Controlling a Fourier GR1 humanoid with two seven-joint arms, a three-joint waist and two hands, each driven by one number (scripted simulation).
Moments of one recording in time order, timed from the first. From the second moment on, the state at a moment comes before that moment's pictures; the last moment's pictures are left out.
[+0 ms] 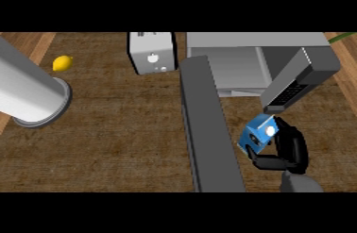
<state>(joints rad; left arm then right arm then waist) 0.84 0.21 -0.45 -2.06 0.26 0.13 -0.72 -0.10 -0.06 -0.12 -1.10 -0.08 0.14 -0.76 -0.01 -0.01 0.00</state>
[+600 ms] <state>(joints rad) 0.84 0.25 -0.41 -2.04 0.31 0.10 -0.75 -0.17 -0.01 0.00 -1.26 -0.03 -0.07 -0.57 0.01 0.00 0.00</state>
